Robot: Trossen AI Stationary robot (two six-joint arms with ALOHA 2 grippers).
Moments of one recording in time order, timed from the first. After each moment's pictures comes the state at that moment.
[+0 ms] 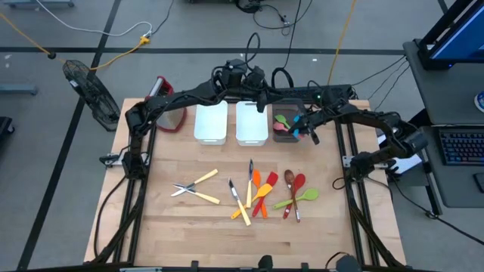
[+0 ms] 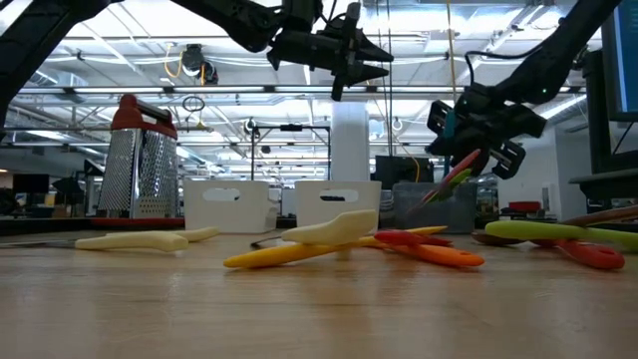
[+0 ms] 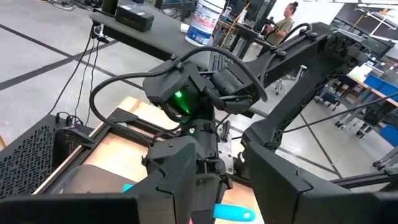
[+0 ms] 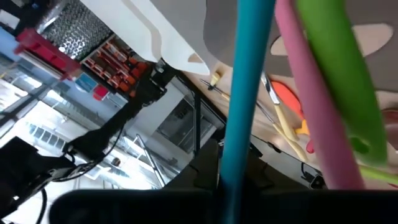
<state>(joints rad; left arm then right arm) 0.48 1.99 1.74 0.08 0.49 -0.31 -1.01 1.40 0.64 -0.10 -1.18 1.53</state>
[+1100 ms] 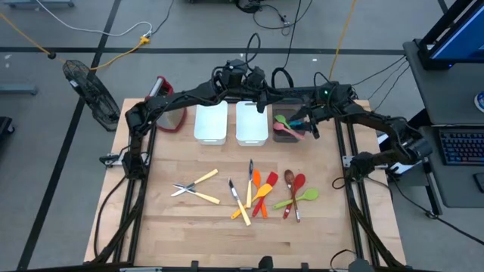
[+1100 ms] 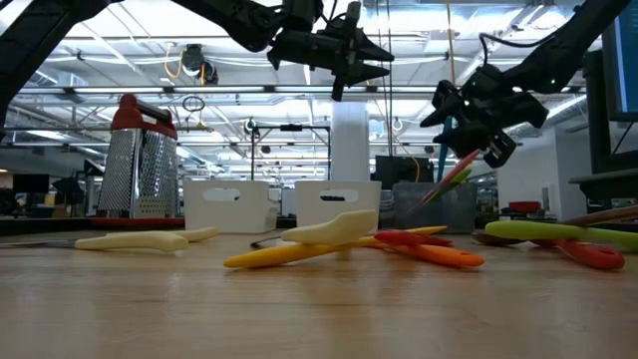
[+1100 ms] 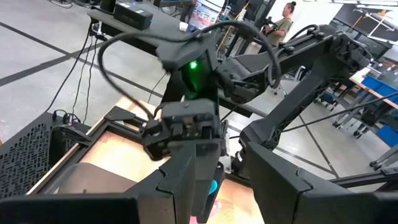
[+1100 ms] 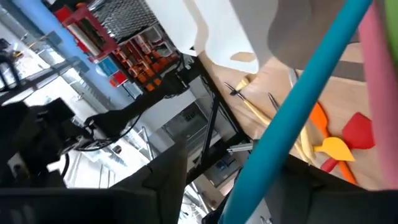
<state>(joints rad) 0.48 1.99 1.74 0.08 0.49 -0.32 -1.04 1.30 0.64 0.00 -1.19 1.51</state>
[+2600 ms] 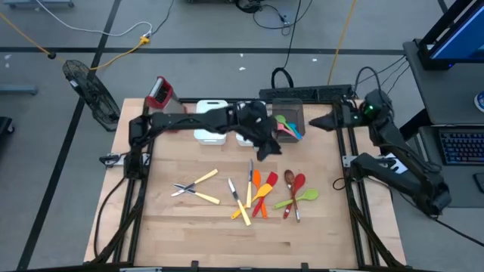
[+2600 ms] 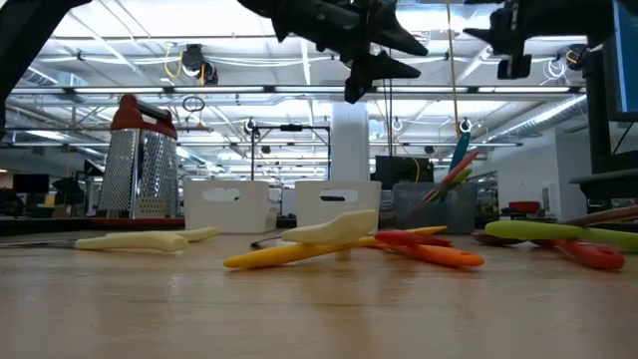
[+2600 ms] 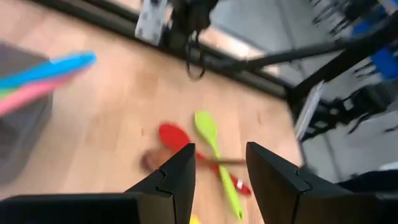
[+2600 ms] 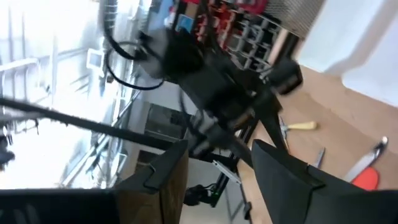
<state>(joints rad) 0.17 1.99 1.75 -0.34 0.45 -0.29 -0.96 0.61 0.64 -0.01 -1.07 1.20</state>
